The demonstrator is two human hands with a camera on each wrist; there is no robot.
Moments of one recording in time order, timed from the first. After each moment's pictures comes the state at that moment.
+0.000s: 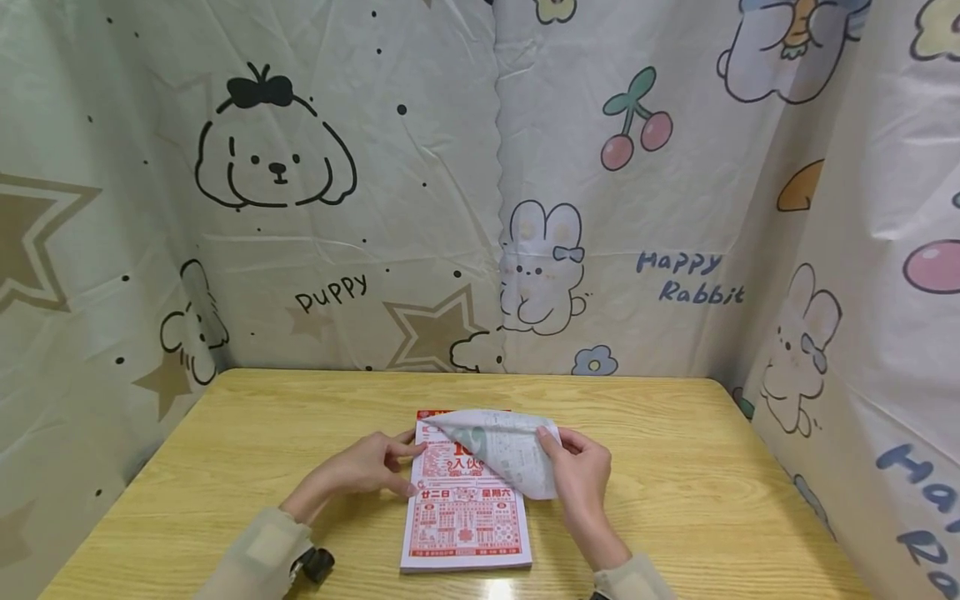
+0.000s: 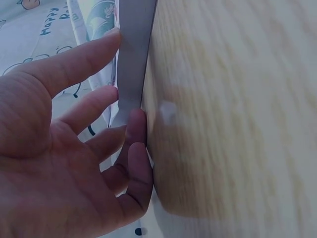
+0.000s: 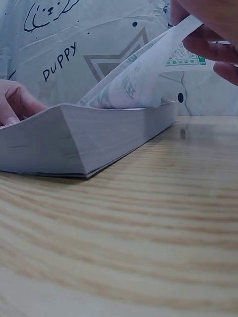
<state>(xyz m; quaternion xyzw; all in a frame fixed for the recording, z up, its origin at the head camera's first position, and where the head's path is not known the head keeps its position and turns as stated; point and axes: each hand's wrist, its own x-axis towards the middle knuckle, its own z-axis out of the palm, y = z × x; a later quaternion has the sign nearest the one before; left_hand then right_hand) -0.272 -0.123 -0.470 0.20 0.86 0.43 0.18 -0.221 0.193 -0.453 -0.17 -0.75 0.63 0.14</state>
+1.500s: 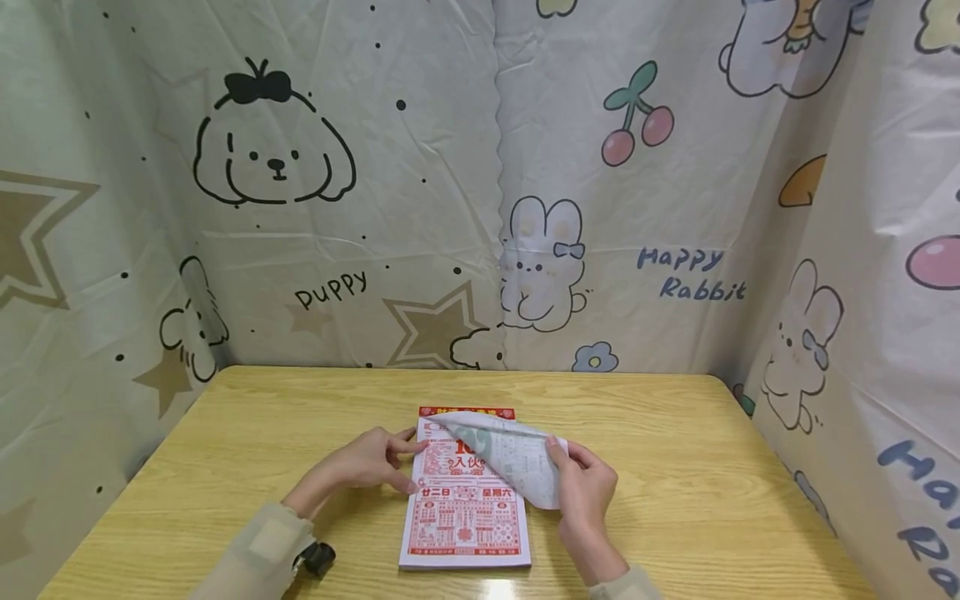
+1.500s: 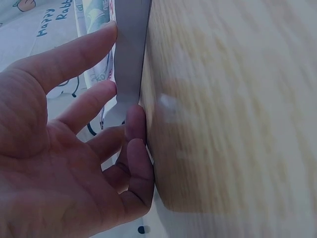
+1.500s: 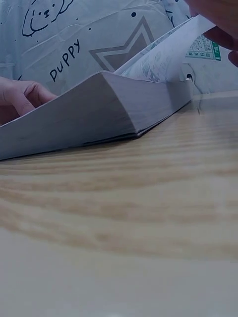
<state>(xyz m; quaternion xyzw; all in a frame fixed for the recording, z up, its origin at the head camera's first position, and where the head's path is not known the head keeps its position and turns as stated) -0.272 -0.120 -0.468 0.18 0.88 0.41 0.17 -0.213 0.187 -0.470 -0.24 -0.67 0.68 0.17</state>
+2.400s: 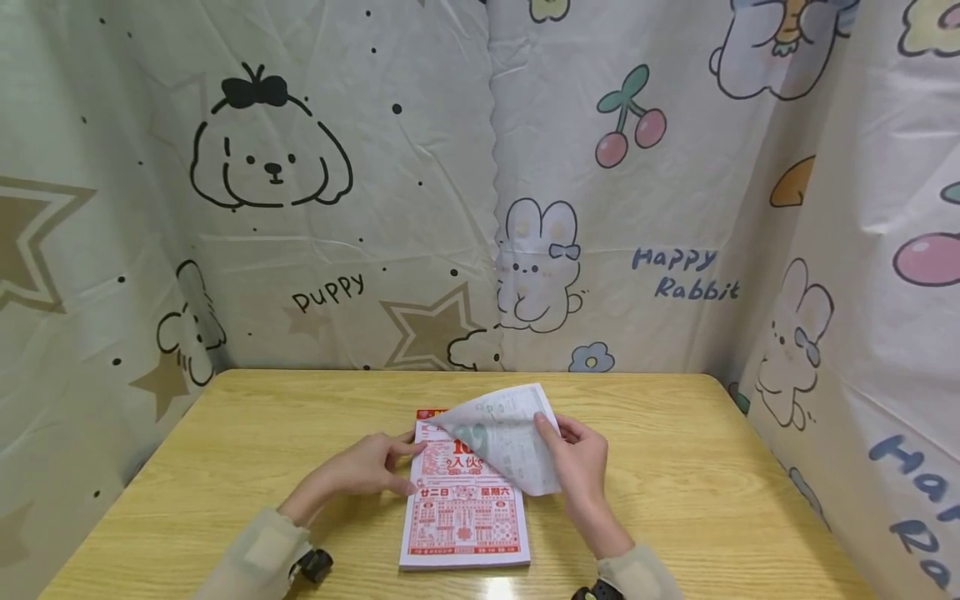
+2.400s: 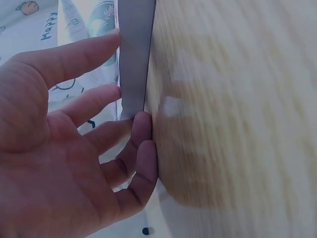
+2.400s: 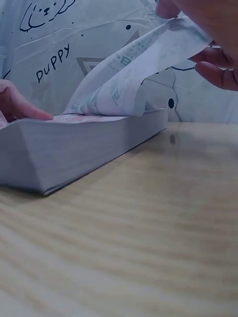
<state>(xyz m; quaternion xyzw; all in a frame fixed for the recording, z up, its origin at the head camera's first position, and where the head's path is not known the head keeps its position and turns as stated) -0.266 -0.121 -0.465 0.23 0.88 0.37 0.16 -0.227 0.198 -0.450 -0.13 -0.74 0.65 0.13</state>
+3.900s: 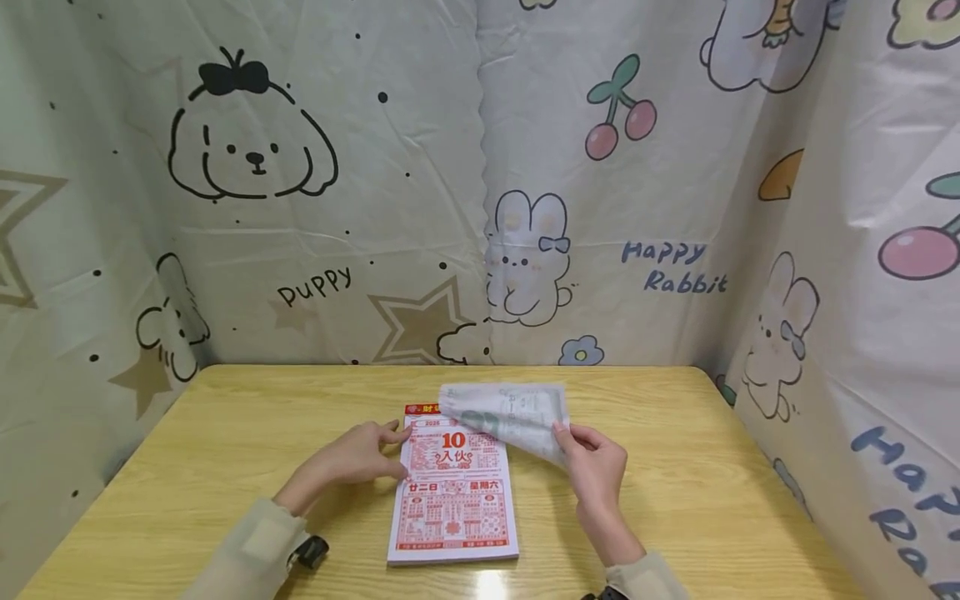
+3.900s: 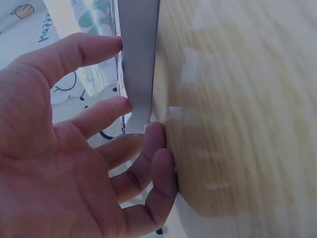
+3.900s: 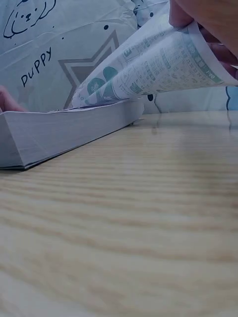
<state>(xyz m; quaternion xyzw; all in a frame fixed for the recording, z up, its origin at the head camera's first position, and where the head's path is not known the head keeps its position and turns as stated) -0.268 -0.108 -0.459 0.15 0.91 0.35 0.15 -0.214 0.230 -0.460 -0.21 -0.73 0.63 0.16</state>
